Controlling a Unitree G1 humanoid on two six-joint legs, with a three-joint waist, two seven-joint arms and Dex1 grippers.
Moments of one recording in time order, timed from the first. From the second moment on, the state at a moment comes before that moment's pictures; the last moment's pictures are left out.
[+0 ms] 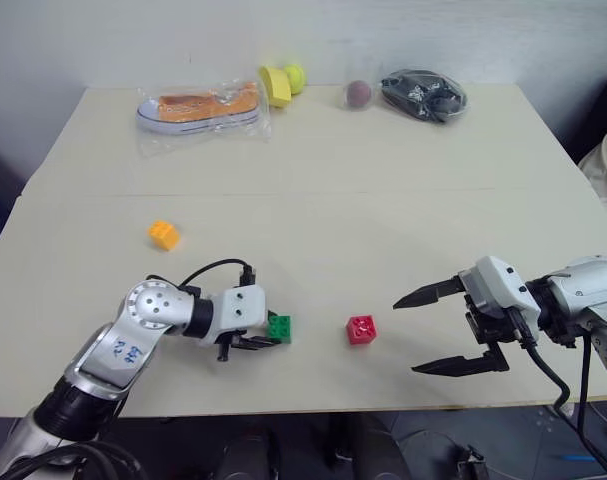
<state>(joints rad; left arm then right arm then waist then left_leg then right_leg) -0.35 0.75 -0.29 -0.34 -0.09 0.42 -1.06 -0.26 -1.01 -0.05 -0.38 0.58 0.45 1.44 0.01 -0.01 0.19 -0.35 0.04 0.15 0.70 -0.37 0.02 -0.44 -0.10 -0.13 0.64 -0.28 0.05</state>
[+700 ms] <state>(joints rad) -0.29 0.77 -0.21 -0.36 -0.17 0.55 -1.07 -0.25 -1.00 -0.04 -0.39 0.58 0.45 1.38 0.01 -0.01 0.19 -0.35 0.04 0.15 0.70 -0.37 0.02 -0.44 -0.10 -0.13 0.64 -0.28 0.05</state>
